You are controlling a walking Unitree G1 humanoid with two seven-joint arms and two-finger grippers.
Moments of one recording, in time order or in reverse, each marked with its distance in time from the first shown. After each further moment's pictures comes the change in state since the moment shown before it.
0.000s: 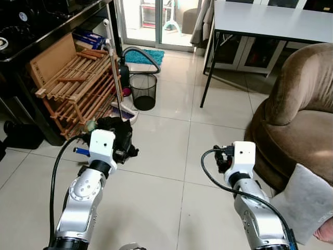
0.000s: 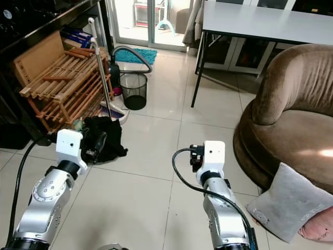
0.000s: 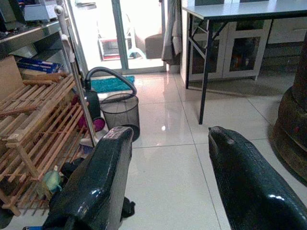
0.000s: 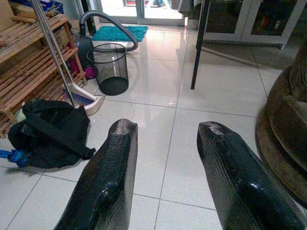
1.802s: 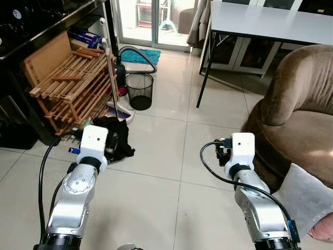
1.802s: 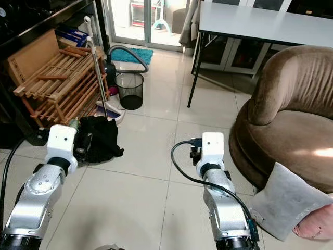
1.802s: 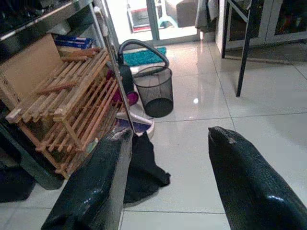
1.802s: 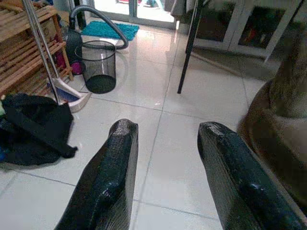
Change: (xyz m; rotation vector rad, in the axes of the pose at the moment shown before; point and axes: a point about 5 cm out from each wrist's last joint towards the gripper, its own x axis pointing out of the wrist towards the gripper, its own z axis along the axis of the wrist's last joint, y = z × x) left arm 0.001 0.021 0.005 0.109 0.149 0.148; right arm 0.007 0.004 0.021 -0.105 -0.001 -0.016
